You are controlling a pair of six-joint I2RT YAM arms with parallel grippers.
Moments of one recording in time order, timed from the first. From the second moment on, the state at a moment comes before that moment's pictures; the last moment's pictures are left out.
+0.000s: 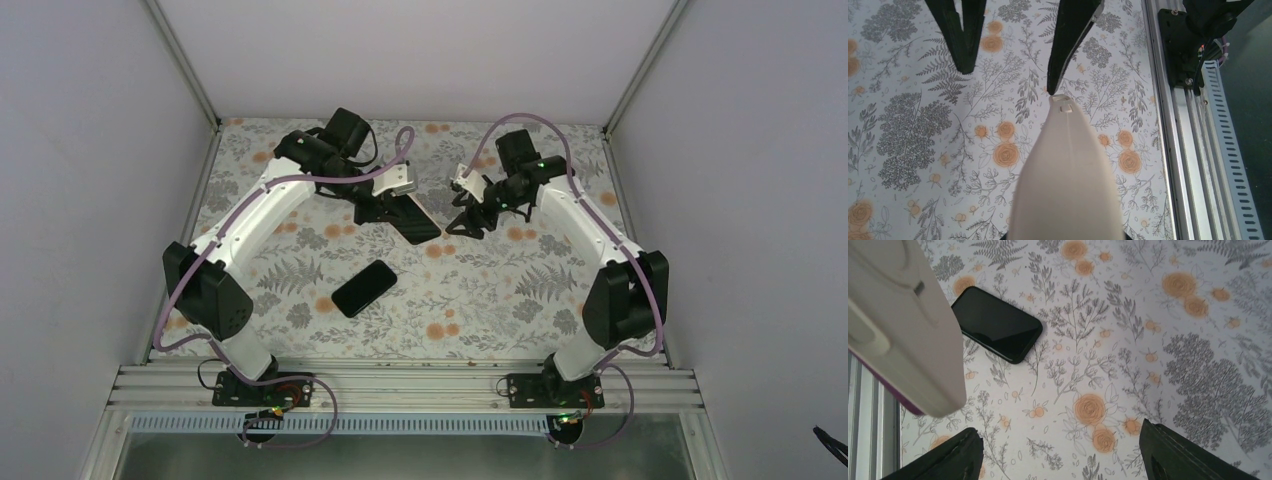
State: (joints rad) left arm -0.51 1.68 1.71 -1.16 0.73 0.77; right arm 0.34 1.61 1.40 -0.94 -0.67 -0.79
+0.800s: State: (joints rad) left arm -0.51 1.70 1.72 -1.16 0.72 0.77; right arm 0.37 1.64 1.47 -0.99 -0.75 -0.84
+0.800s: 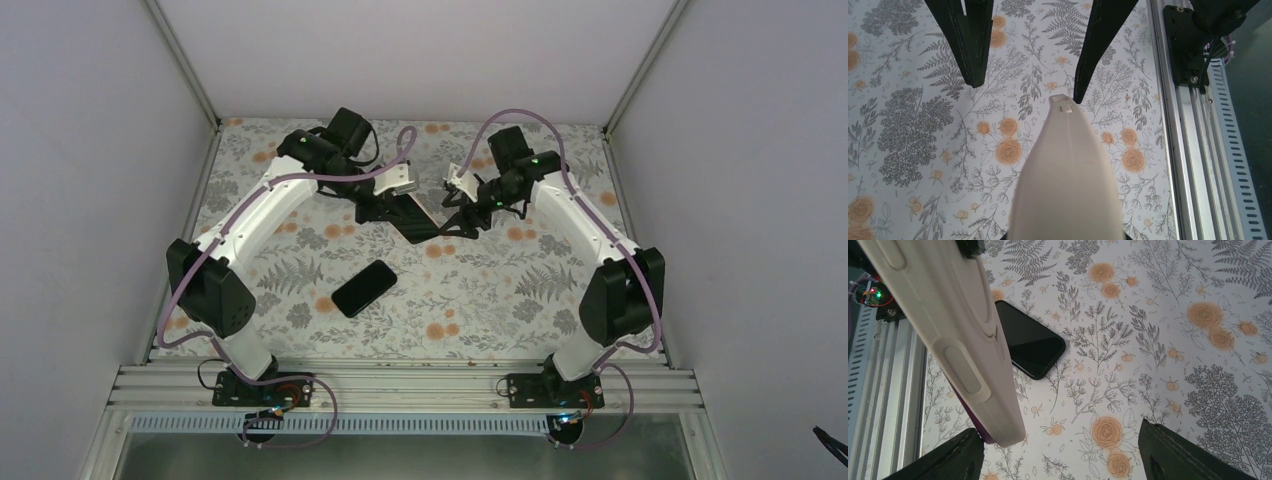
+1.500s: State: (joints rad) left arm -0.51 1.70 1.71 -1.16 0.68 0.77; right arm 0.37 1.71 1.49 -0.97 -0.76 -0.84
